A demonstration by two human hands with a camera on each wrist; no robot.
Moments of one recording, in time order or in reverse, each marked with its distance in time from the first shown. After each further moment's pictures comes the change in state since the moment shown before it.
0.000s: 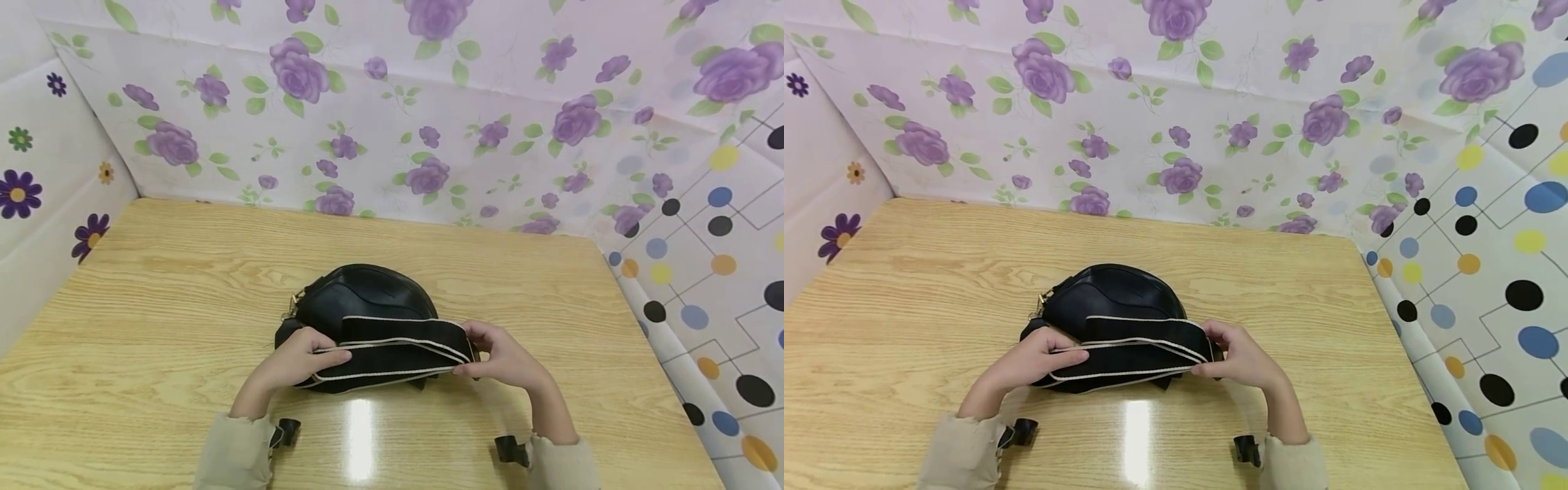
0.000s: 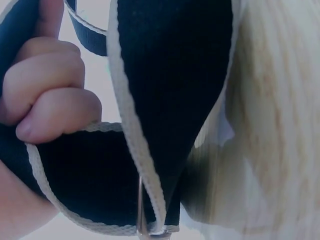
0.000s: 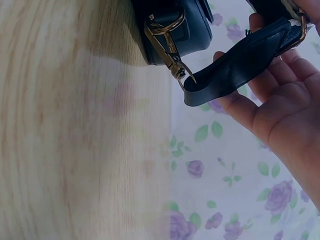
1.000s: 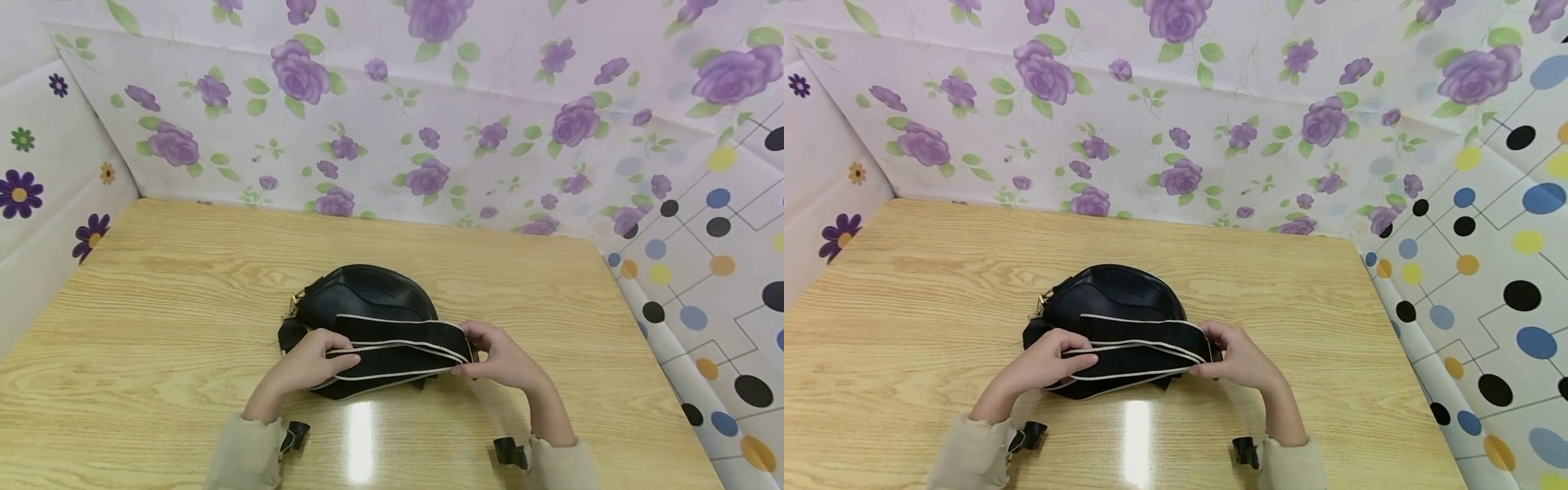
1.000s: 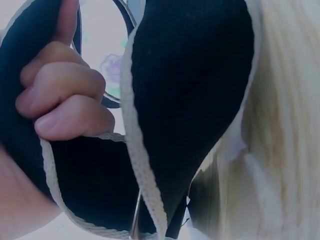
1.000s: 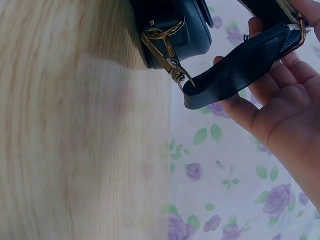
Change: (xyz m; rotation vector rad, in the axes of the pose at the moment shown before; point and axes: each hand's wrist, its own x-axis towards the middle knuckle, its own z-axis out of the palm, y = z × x) left_hand 0.004 0.024 0.013 0.010 0.010 -0.024; right_hand 0.001 -0.005 0.003 -0.019 0.028 0.002
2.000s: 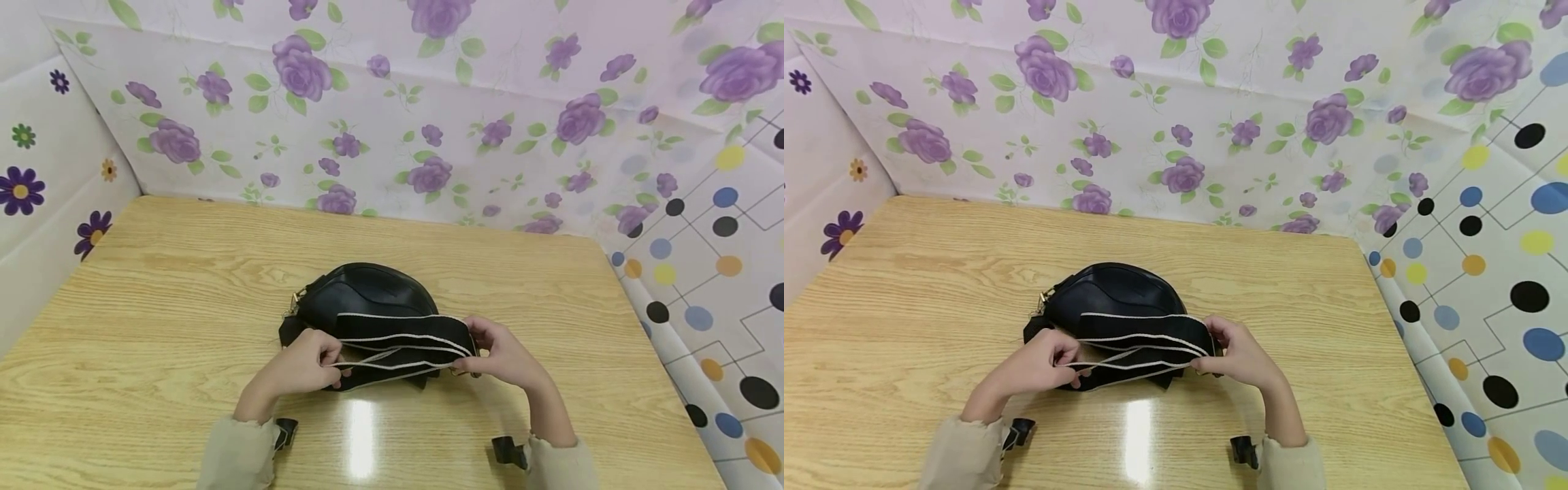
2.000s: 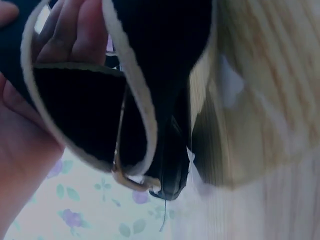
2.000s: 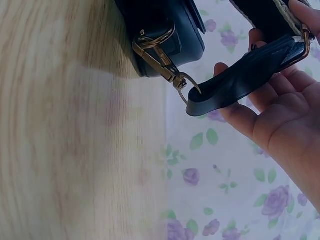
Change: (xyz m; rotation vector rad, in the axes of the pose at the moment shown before) left_hand -0.006 -0.015 -0.005 -0.061 -0.024 0.085; right_hand 0.001 -0.003 0.001 0.050 0.045 0.067
